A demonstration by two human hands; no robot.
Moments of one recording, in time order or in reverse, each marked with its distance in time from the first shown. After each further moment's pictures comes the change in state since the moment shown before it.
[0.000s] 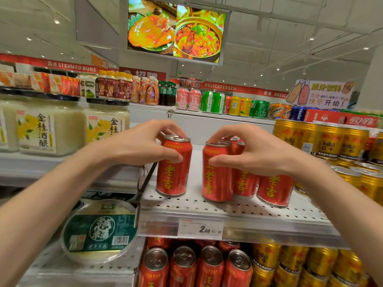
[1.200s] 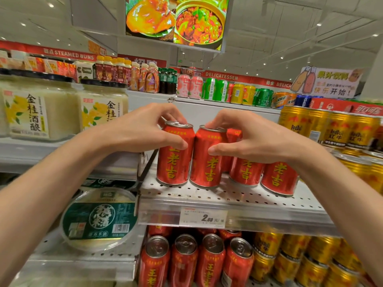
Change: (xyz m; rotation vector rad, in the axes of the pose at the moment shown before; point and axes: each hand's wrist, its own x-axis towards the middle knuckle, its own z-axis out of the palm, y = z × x) left_hand 0.002 -0.003 0.003 0.022 0.047 0.021; right_hand 0.013 0.004 0.011 0.096 -0.069 0.005
